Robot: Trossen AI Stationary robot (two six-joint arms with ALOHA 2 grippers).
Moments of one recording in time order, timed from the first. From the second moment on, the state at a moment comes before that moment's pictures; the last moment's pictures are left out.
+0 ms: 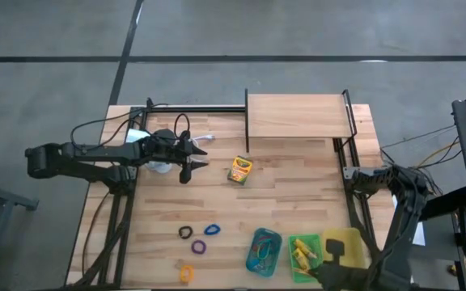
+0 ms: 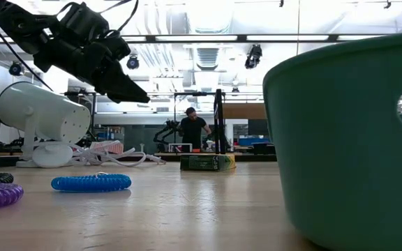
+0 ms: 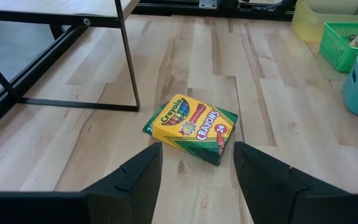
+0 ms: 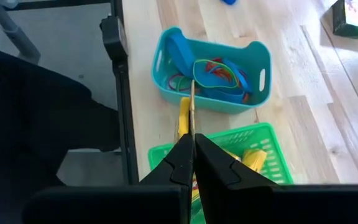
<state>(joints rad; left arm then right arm) 0.33 1.10 0.42 0.20 0.23 0.10 1.15 1.84 1.67 -1.19 0.65 1.27</state>
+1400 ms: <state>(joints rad) 0.33 1.10 0.42 0.20 0.23 0.10 1.14 1.88 1.49 -1.23 0.69 1.49</state>
